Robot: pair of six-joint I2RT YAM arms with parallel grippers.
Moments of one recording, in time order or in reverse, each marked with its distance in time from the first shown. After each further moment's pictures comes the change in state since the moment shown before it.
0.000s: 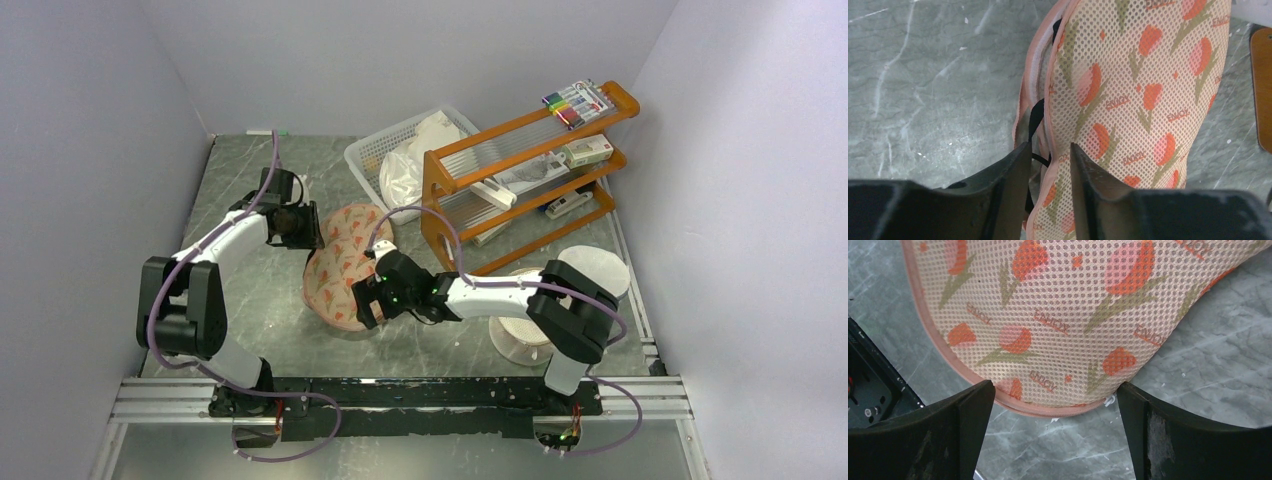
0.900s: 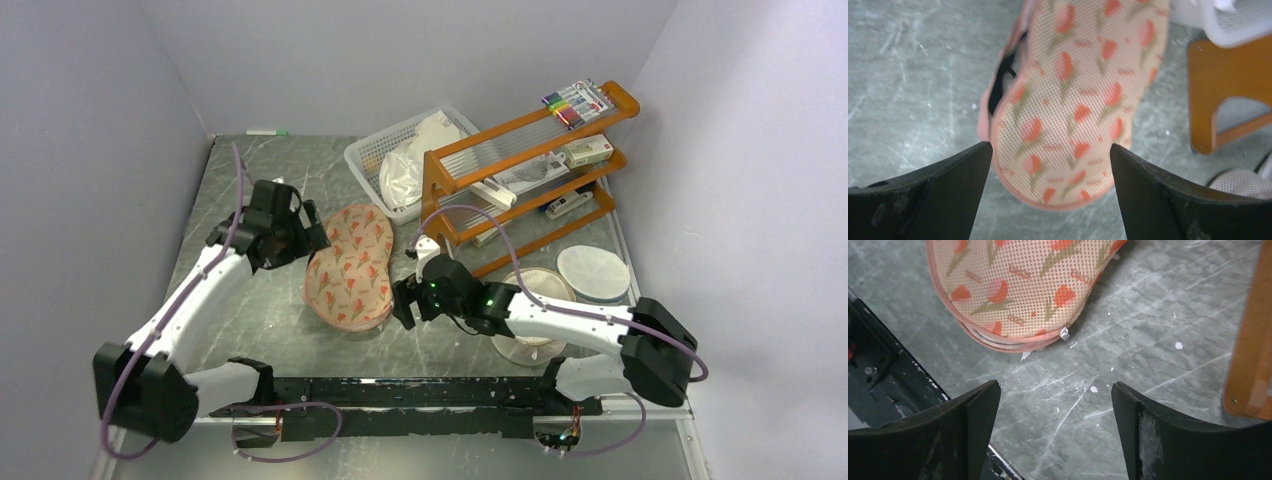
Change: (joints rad) left arm -0.229 -0.434 -0.039 -0.267 -0.310 -0.427; right arm -0.030 -0.468 -0.230 -0.119 0.097 -0.071
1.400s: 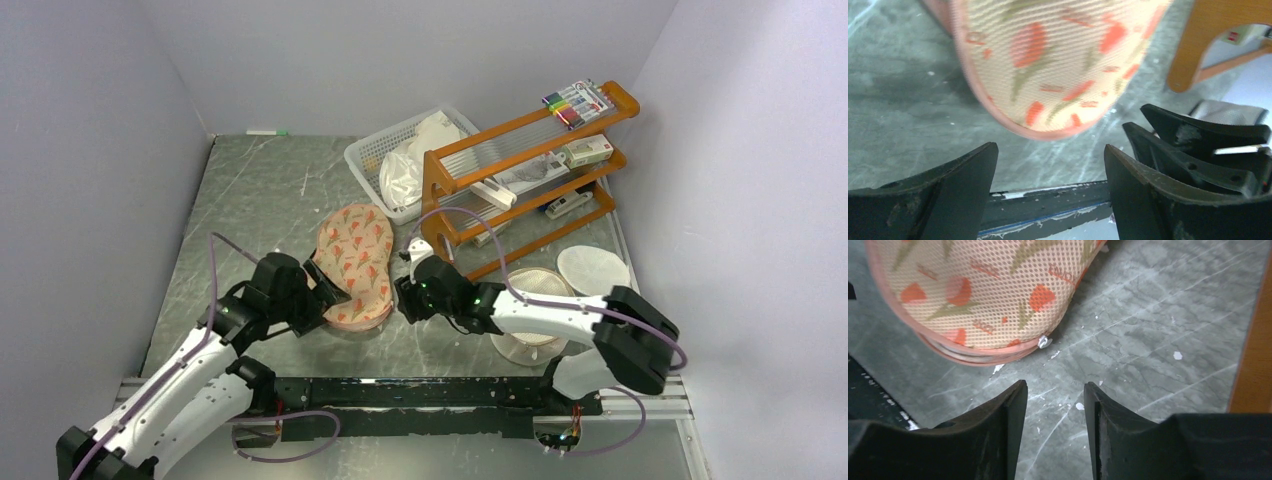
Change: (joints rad) left arm -0.151 -0.427 -0.442 0.064 0.188 -0.499; right arm -0.008 0.151 0.003 0.078 0.025 -0.032
